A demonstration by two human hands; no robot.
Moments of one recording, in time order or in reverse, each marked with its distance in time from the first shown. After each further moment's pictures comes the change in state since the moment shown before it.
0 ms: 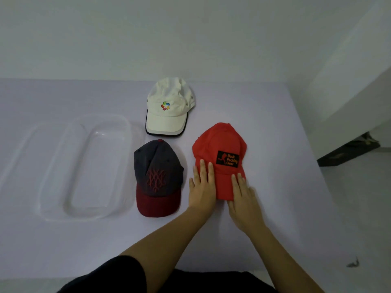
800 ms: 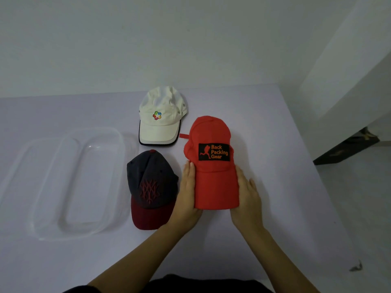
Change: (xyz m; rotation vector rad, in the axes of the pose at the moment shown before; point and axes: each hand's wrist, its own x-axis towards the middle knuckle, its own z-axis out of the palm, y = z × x) left_hand -0.026 -0.008 -0.042 -0.640 0.267 0.288; right_hand 0.006 -0.034 -0.060 0.376 0.279 0.035
